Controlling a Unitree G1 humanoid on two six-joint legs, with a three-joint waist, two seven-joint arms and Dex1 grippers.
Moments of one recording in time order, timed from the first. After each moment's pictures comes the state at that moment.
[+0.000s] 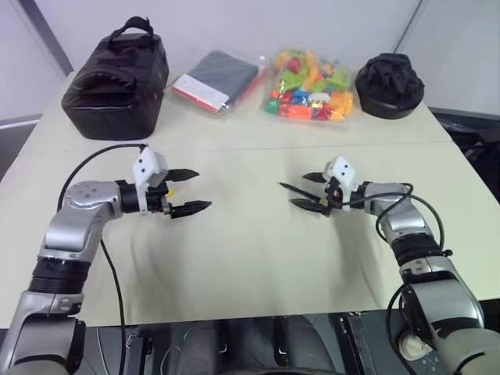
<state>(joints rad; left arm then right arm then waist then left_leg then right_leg) -0.44 0.71 0.01 0.07 -0.42 0.33 -1.14 -0.69 -0.52 0.10 0.73 0.12 -0.04 1.10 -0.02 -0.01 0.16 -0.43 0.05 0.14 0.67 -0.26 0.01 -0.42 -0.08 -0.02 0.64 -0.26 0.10</state>
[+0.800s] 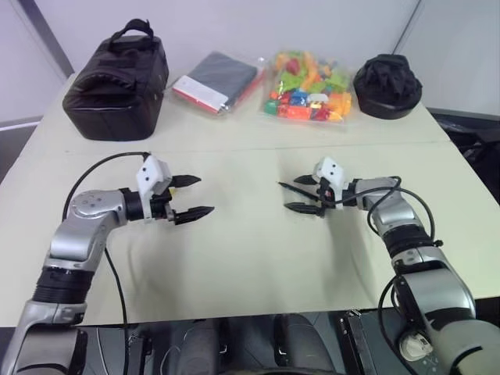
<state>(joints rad) -0.39 0.67 0.01 0.03 -0.41 0.32 -1.09 -0.77 -0.49 0.13 0.79 0.05 0.00 1.17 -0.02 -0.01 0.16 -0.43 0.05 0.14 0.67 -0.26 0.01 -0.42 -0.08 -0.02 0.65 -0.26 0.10</state>
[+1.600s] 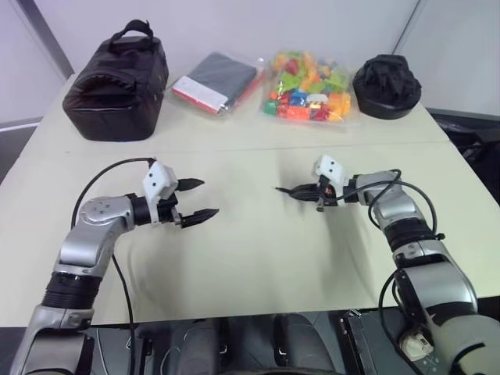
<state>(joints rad) -0.36 0.64 0.00 0.02 -0.39 0.30 -1.04 -0.81 -0.50 0.14 0.81 0.02 0.01 1.20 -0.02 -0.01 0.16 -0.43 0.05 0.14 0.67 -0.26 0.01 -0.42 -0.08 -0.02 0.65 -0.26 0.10</state>
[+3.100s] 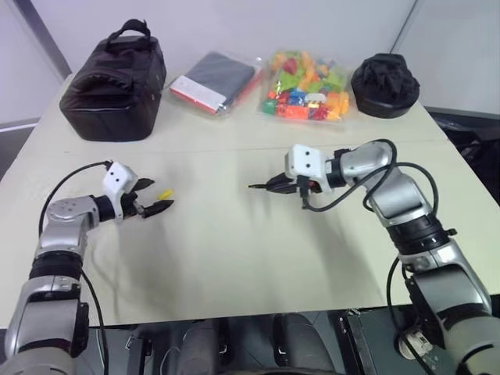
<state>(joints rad) -0.57 0.69 0.07 0.76 -0.20 -0.04 -1.09 -0.78 -0.59 0.30 0.12 0.02 0.28 1.22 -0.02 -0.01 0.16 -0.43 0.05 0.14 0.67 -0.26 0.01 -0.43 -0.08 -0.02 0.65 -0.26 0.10</state>
